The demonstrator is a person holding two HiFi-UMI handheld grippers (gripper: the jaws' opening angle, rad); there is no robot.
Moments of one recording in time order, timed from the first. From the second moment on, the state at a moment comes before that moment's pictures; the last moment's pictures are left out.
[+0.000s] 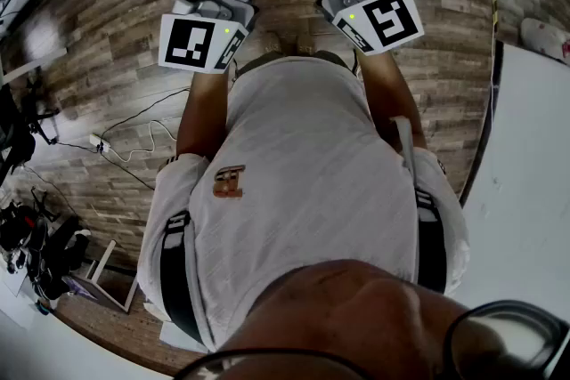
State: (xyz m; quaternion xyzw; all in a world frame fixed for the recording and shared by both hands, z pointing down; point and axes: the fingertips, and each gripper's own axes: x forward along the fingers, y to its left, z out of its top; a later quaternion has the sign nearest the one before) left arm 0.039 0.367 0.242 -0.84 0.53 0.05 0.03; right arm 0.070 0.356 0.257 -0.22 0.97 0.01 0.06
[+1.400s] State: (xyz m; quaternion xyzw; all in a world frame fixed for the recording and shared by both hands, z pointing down) left arm -0.133 0.371 0.268 -0.85 0.52 0.06 0.02; right arm -0.090 0.366 0.282 -0.26 0.96 0.06 0.03
